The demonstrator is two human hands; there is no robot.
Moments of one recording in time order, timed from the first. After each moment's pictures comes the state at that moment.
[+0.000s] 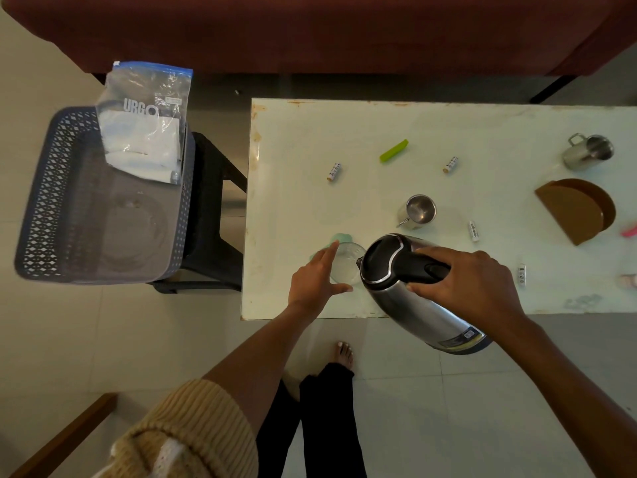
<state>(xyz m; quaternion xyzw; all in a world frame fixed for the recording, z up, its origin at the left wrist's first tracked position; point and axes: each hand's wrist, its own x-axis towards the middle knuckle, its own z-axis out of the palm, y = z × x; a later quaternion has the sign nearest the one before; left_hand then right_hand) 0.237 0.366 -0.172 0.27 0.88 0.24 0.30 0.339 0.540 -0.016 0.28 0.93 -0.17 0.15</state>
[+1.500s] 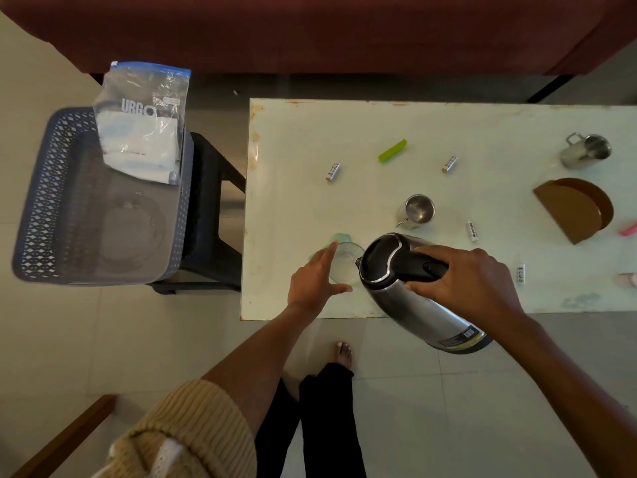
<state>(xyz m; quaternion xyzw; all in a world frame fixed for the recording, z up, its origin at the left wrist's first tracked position) 0.237 0.366 -0.175 0.27 0.89 0.23 0.30 0.337 0.540 -0.017 0.29 0.93 -0.17 0.16</state>
